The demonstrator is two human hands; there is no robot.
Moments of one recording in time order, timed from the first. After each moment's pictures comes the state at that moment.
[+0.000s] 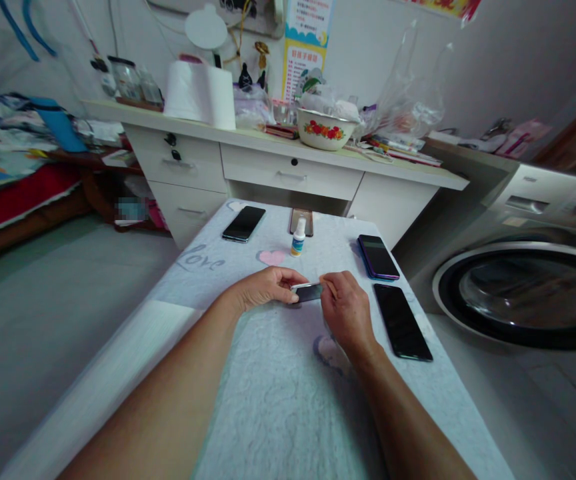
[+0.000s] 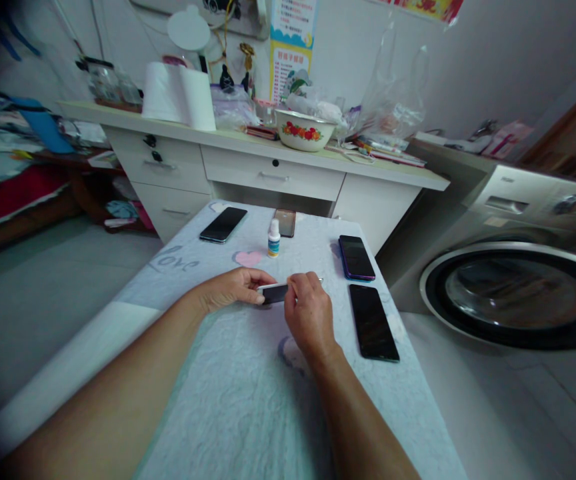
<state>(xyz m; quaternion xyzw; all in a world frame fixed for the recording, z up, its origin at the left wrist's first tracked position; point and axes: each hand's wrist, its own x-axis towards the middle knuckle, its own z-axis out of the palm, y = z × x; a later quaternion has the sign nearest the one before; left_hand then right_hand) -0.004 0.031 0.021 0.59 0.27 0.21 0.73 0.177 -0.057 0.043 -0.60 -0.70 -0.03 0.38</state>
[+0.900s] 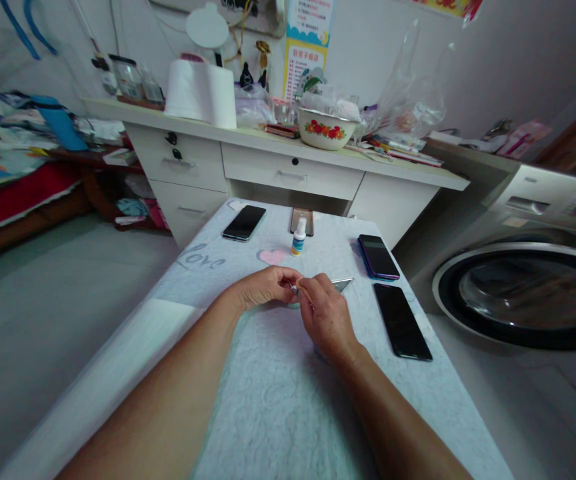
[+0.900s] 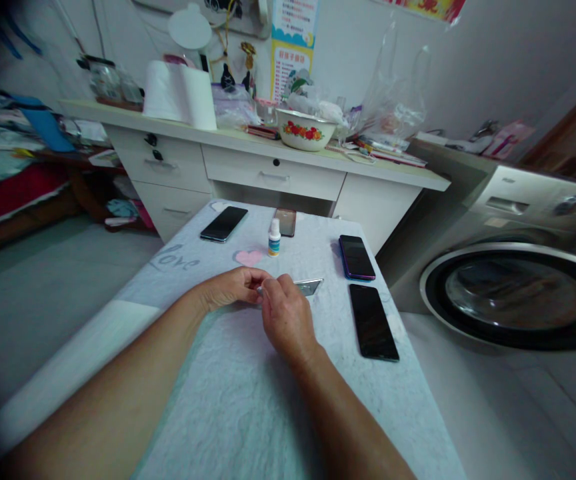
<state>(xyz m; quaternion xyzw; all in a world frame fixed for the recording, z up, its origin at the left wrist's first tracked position) -0.002 0.035 0.018 0.62 0.25 0.22 0.71 0.150 -0.061 0.041 -0.55 -0.77 -0.01 0.34</state>
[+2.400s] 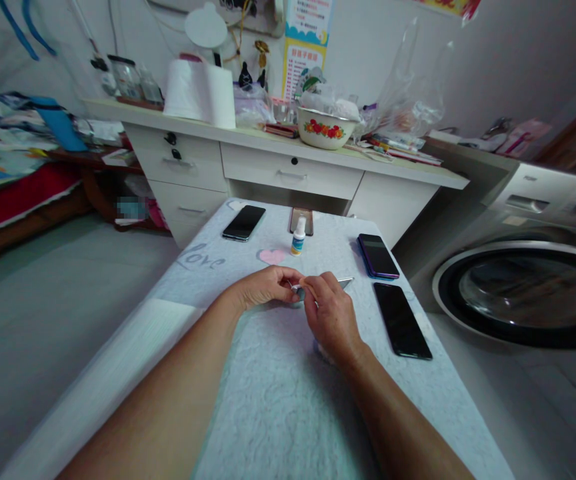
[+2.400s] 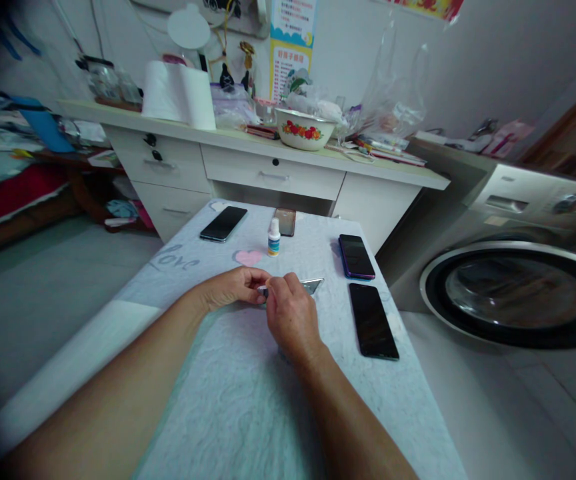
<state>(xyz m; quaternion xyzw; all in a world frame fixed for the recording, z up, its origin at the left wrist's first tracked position) -0.002 0.033 0.021 0.64 0.26 0.22 0.69 0.155 -0.062 0.041 -0.57 -0.75 -0.01 0.35</state>
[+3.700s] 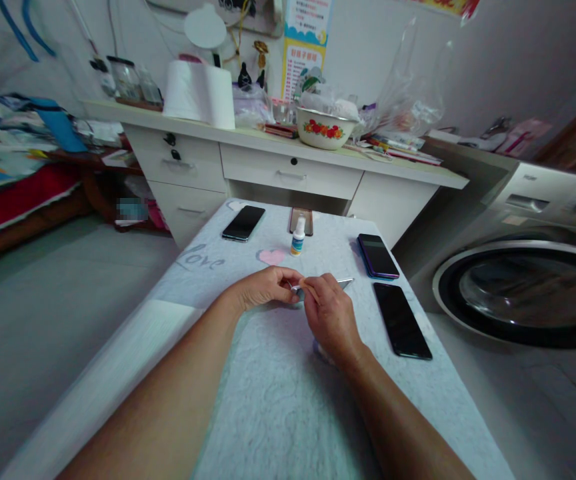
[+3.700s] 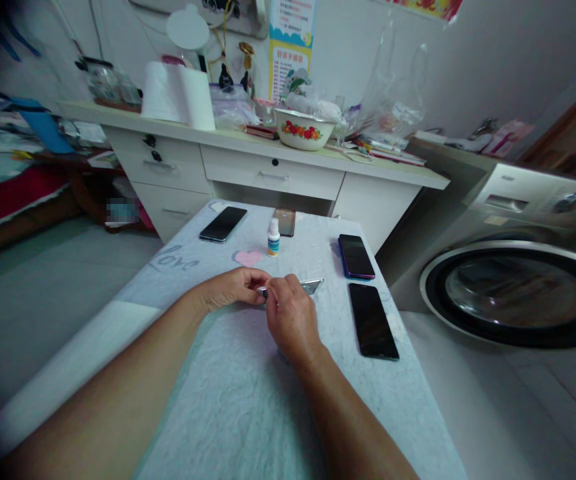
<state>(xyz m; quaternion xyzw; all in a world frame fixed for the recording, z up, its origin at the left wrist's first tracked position) -0.001 0.033 0.021 0.65 0.26 0.22 0.68 0.157 -0.061 0.039 -0.56 -0.74 0.01 0.36</state>
